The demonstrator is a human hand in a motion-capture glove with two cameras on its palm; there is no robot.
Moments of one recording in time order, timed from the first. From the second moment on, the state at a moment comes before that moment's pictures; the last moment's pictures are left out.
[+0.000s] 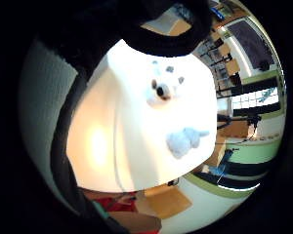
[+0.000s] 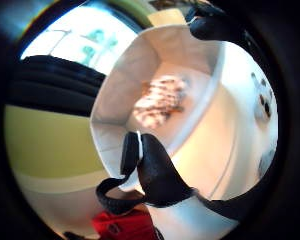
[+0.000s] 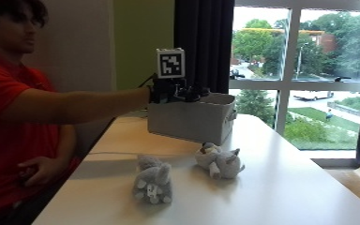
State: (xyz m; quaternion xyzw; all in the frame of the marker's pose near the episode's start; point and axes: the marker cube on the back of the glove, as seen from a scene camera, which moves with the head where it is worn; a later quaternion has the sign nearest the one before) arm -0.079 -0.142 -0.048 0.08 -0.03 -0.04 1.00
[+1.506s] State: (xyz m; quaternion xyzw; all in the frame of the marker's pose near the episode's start) arm 0.192 -0.042 0.101 -0.07 -0.03 0.18 0.98
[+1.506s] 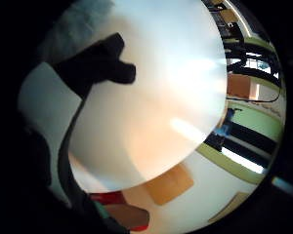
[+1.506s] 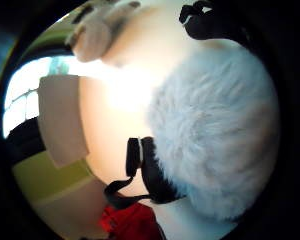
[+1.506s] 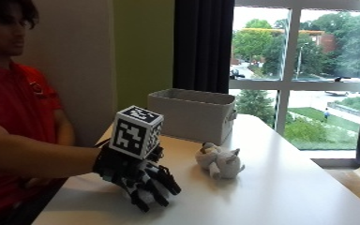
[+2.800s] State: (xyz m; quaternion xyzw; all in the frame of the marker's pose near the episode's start) arm 0.144 -0.075 0.016 0.15 -0.03 0.10 0.98
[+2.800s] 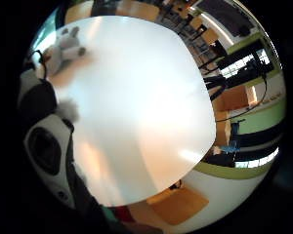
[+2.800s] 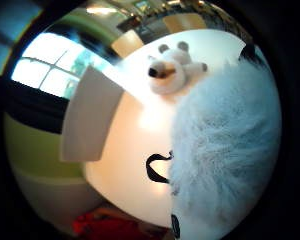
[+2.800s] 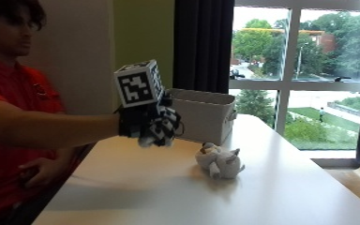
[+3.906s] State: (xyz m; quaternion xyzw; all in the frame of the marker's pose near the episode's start) arm -0.200 -0.198 -0.126 0.18 -0.17 -0.11 0.96
